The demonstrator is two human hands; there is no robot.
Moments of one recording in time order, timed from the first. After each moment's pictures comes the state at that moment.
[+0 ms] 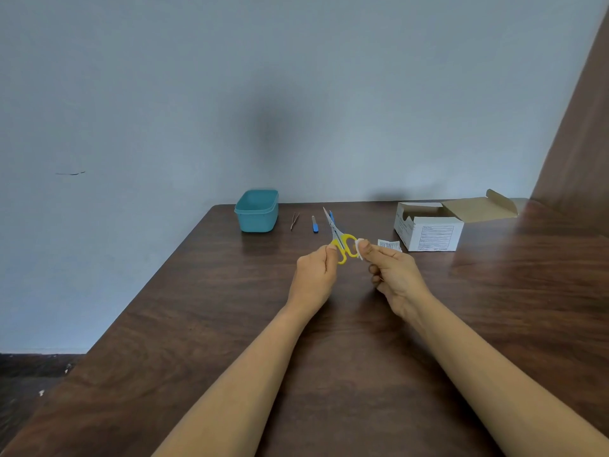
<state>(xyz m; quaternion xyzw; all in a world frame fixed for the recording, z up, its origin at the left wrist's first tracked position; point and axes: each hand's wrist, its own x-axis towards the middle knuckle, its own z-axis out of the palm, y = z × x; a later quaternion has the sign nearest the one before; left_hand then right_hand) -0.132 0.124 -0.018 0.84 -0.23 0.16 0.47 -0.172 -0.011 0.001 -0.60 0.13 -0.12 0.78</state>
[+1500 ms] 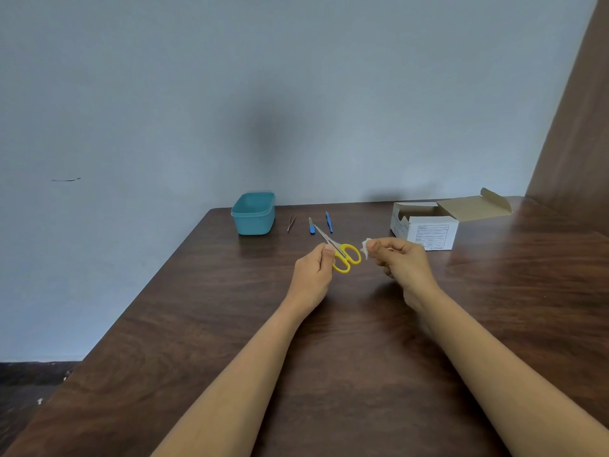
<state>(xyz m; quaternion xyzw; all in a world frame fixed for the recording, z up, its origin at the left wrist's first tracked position) -0.132 0.124 -0.016 0.81 -0.22 0.09 0.53 -0.171 -0.036 0.004 -0.68 0.10 -0.20 0.70</state>
